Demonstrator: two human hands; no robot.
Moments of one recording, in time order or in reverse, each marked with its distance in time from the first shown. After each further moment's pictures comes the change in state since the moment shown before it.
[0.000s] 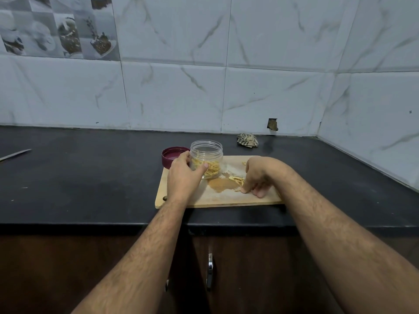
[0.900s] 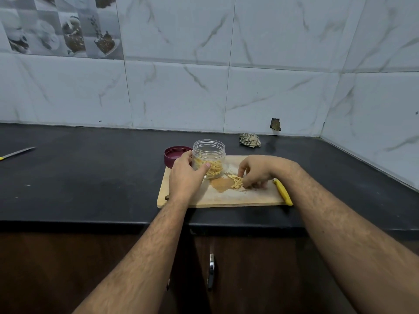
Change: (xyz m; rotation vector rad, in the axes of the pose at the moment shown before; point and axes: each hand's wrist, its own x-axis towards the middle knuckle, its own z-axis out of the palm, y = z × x) left_hand -0.001 0.001 -0.002 -0.010 -0.002 -0.005; right_hand 0.023 0.005 -0.010 -0.258 0.044 -0.343
